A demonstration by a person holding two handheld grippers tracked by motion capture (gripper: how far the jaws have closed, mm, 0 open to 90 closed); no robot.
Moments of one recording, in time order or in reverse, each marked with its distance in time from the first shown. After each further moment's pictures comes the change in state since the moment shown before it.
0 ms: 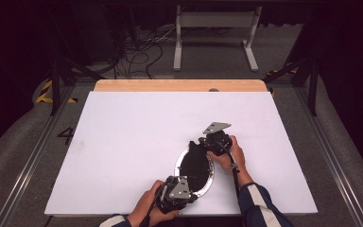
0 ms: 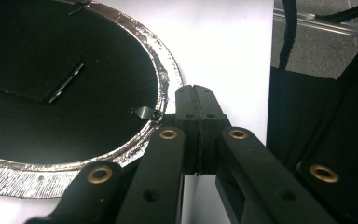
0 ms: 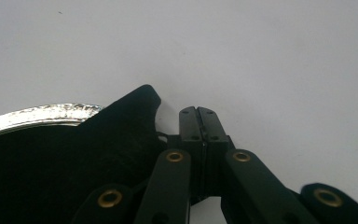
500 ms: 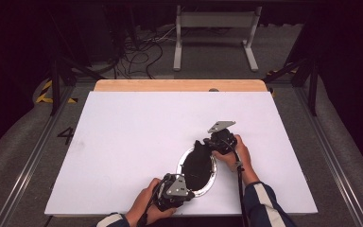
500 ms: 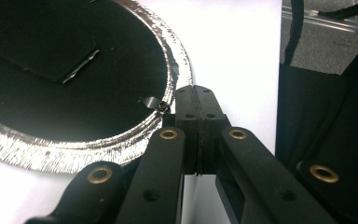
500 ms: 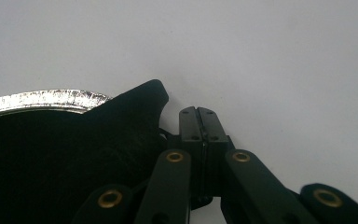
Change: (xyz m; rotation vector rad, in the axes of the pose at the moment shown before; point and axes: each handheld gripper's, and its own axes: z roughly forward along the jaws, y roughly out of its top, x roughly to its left) left arm 0.008 -0.003 -0.005 0.009 -0.002 -0.003; right arm -0.015 -0.006 -0.008 0.052 0.036 0.009
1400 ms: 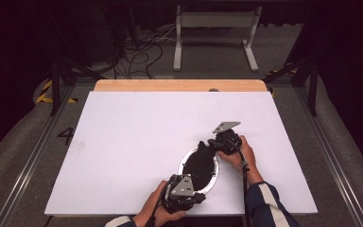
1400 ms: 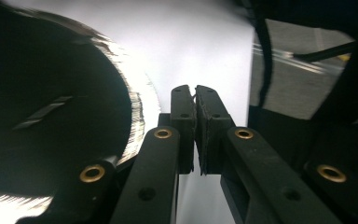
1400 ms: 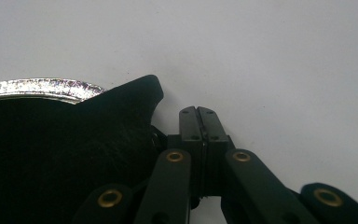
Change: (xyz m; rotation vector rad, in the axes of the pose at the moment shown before) left arm -0.014 0.015 0.020 -0.114 -0.067 -0.078; right arm -0.009 -0.010 -0.005 0.019 -0.001 0.012
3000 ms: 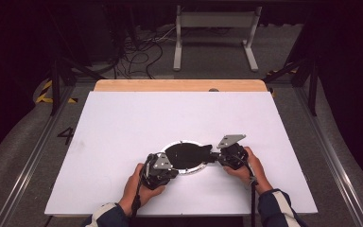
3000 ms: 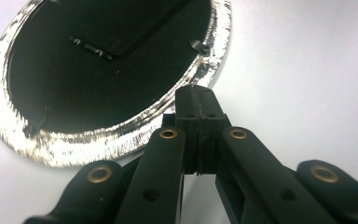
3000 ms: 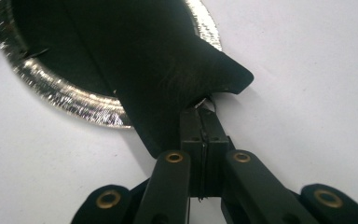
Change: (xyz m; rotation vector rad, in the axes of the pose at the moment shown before) left arm 0.071 -0.022 -0.047 0.095 0.248 -0.165; right arm 0.026 -0.028 -0.029 0.017 0.073 -0.094
